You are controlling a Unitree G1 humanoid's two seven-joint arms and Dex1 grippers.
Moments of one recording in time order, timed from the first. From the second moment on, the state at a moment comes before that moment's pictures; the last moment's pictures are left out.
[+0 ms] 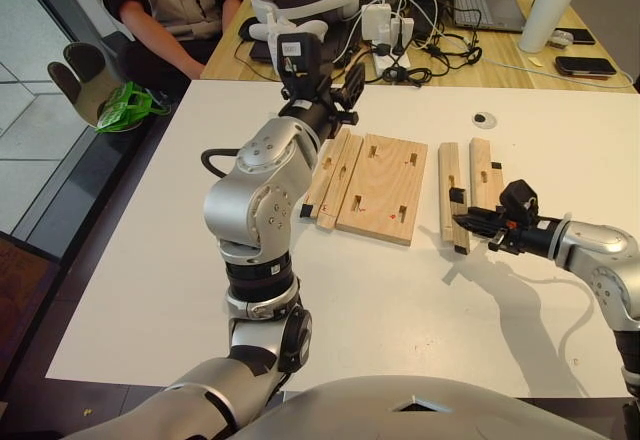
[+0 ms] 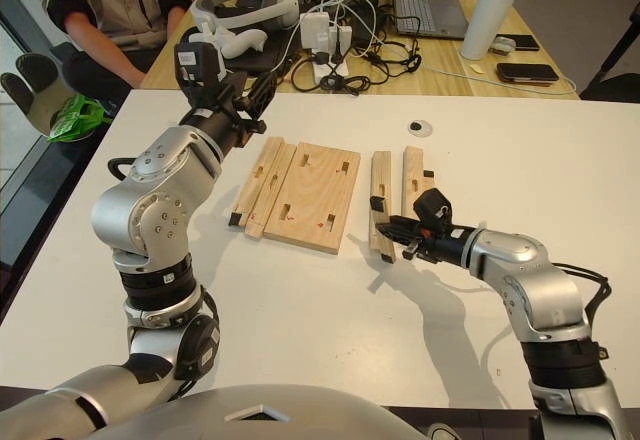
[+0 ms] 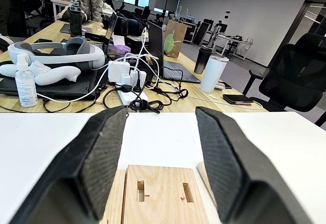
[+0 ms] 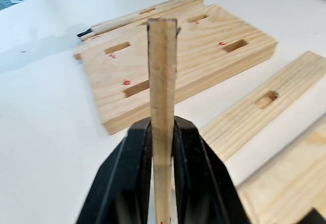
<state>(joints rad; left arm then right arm) -0.57 -0.07 0.09 -0.40 -0.25 1.00 -0.04 -0.07 -0.69 0.01 -0.19 0.43 0.59 0.77</state>
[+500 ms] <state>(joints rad) -0.58 -0.08 0.06 -0.34 -0.25 0.97 -0.04 -0.37 -0.44 -0.01 -0.23 0.74 0.80 0.70</state>
